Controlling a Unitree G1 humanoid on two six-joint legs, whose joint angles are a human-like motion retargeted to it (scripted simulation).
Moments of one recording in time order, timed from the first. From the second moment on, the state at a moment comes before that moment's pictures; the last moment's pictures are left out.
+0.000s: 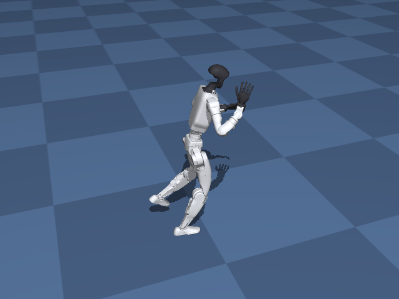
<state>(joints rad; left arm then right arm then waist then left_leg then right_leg) -0.02 0.60 -0.05 -0.18 0.17 -0.24 0.22 -0.44 -0.81 -0.33 -0.61 0.12 -0.38 -0.63 -0.13 -0.05 0.15 -0.22 0.11 0.29 1.22 -0.53 0.17 -0.22 -0.15 -0.06 0.52 -0.51 0.07</state>
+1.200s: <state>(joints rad) -0.50 0.97 0.40 -0.28 0.21 -0.12 0.58 -0.01 -0.62 0.27 -0.35 -0.11 -0.29 -0.17 0.01 -0.05 0.23 -0.20 0.00 0.14 0.54 -0.58 0.06 -0.10 -0.18 -0.07 1.13 -0.40 -0.03</state>
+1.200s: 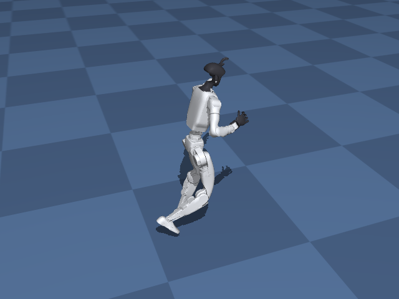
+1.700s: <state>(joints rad) 0.19 0.80 0.01 -0.25 0.14 -0.25 0.32 -0.34 -0.77 -0.30 -0.40 0.22 -0.39 -0.70 0.18 -0.21 0.13 -0.36 0.01 0.28 0.82 -0.51 0.17 -0.06 -0.14 -0.05 0.34 -0.37 0.11</state>
